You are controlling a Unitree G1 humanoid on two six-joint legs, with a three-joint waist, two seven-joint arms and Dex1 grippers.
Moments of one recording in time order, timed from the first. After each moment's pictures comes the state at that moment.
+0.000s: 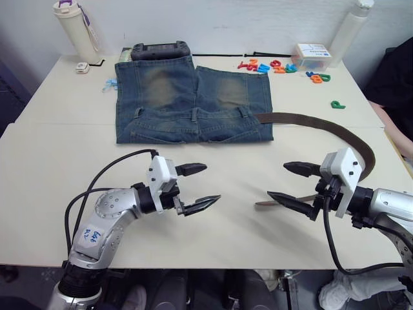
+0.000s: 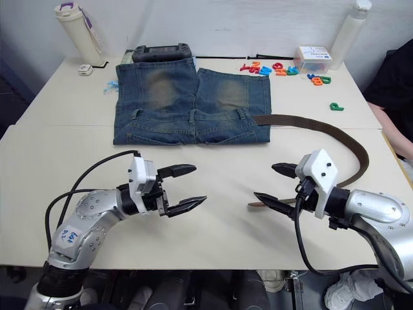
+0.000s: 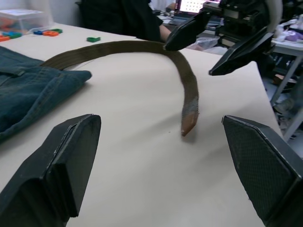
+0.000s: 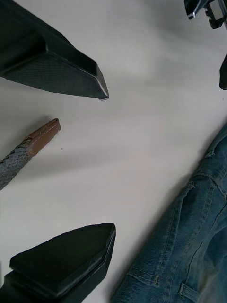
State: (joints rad) left arm -0.24 0.46 -0.08 -0.41 -0.47 0.41 -0.79; right arm -0.05 -0.84 -0.28 -0.59 0.62 0.67 0.80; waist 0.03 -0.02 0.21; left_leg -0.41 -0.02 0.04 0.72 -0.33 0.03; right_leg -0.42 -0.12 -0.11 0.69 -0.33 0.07
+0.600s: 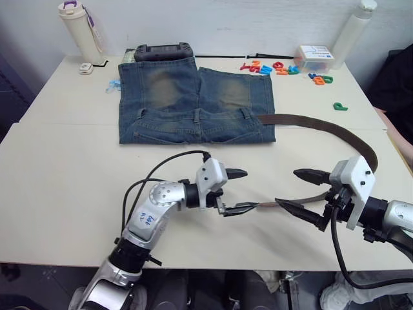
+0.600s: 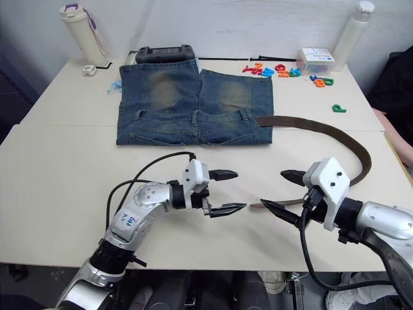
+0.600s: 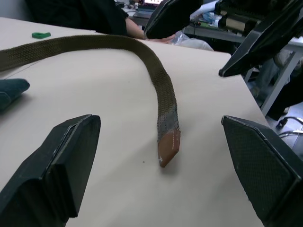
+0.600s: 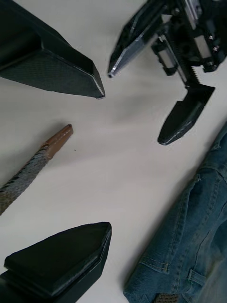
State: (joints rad) left arm -0.42 0.29 -0.31 -0.15 -0.29 0.34 -0.81; right arm 0.05 -0.94 -0.37 -0.72 0.67 0.74 0.75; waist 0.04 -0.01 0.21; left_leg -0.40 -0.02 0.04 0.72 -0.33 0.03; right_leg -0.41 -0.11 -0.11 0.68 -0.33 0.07
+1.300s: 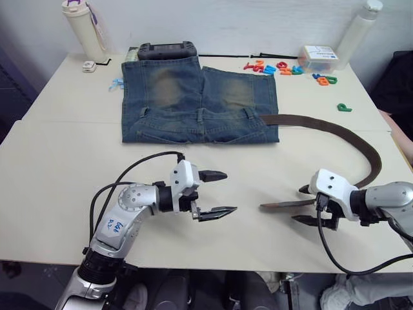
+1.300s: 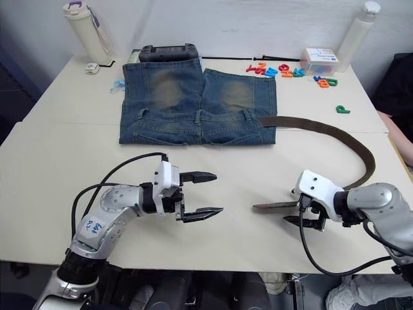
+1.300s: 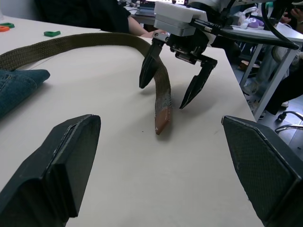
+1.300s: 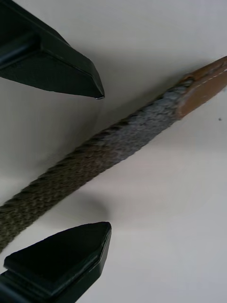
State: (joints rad) left arm -0.32 0.41 -0.19 -0.32 -0.39 0.40 -0.87; right arm -0.15 -1.12 0.04 -0.24 0.26 0.52 1.02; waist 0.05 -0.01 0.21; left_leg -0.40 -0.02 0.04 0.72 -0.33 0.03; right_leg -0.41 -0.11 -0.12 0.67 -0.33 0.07
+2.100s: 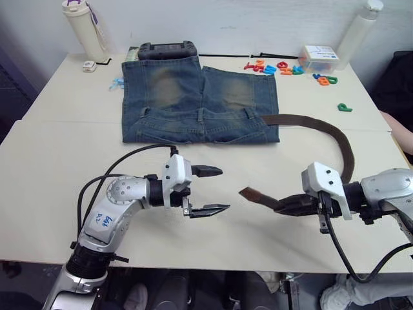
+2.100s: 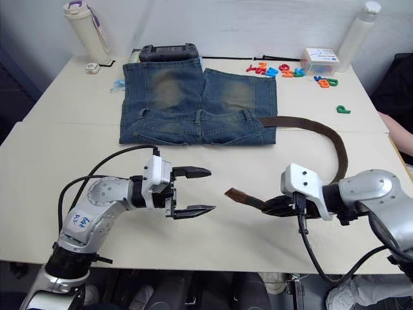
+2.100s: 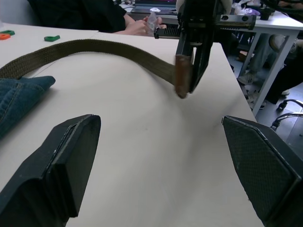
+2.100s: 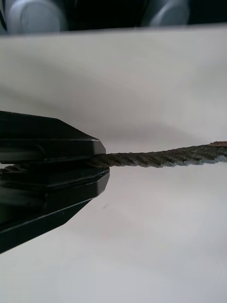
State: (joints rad) left arm -0.37 0.49 -0.15 -0.33 -0.43 0.40 -0.95; right arm -0.26 -1.11 0.01 -0.46 0.52 0.62 1.21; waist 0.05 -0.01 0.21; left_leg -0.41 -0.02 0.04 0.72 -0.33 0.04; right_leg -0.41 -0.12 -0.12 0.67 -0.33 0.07
